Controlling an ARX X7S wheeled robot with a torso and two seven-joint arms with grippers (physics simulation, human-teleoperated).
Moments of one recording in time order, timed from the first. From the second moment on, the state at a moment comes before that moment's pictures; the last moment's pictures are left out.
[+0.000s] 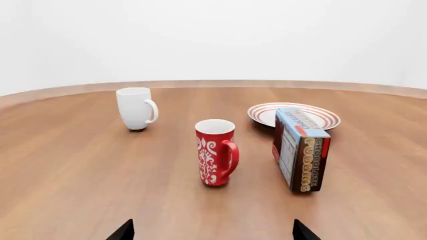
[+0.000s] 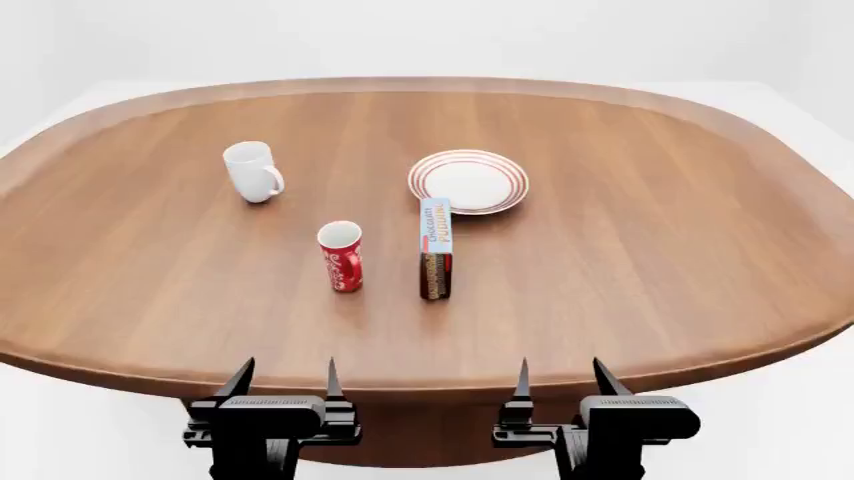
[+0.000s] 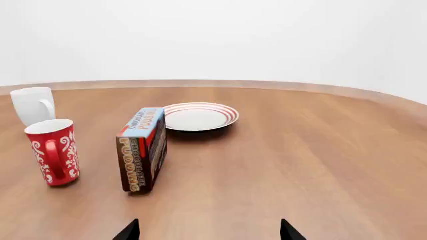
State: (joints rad) left arm 0.00 0.00 0.00 0.00 0.00 0.00 0.00; right arm 0.00 0.00 0.00 0.00 0.00 0.00 0.00
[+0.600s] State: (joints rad) left arm 0.00 -0.05 0.07 0.00 -0.02 -0.01 -0.05; right arm 0.00 0.05 -0.06 0.00 0.05 0.02 0.05
